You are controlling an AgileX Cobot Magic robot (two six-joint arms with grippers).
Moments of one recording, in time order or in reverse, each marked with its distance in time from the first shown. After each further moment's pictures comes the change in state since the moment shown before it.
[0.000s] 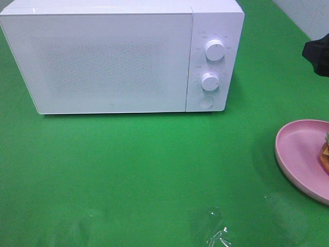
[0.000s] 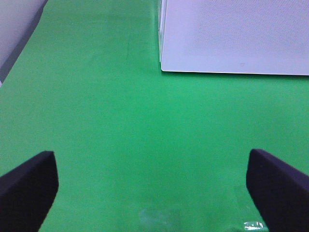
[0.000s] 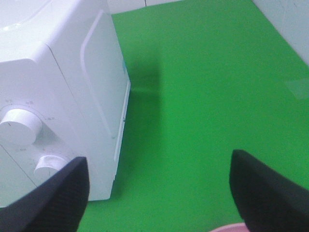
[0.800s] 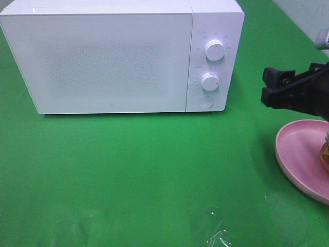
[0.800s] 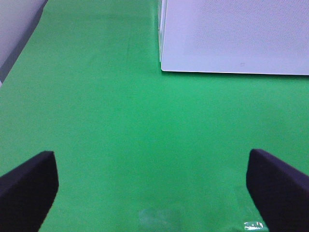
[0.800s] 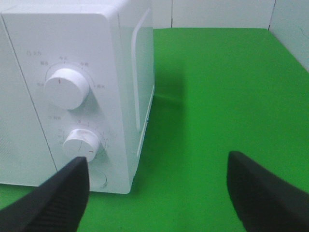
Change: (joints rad) left arm 0.000 0.000 0.000 0.000 0.000 0.000; right arm 0.350 0.190 0.156 0.452 -0.495 -0.448
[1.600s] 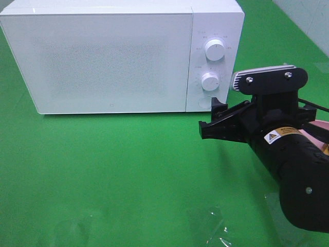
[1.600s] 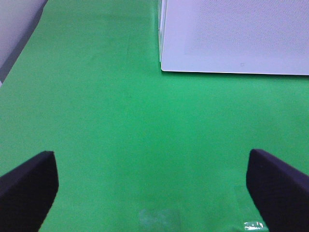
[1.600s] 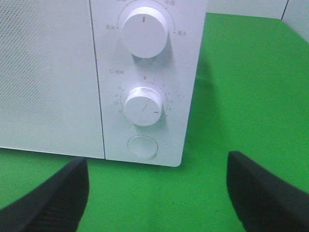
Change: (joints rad) left arm 0.000 0.000 0.000 0.000 0.000 0.000; right arm 0.444 0.386 -0.101 0.445 -0.339 -0.101
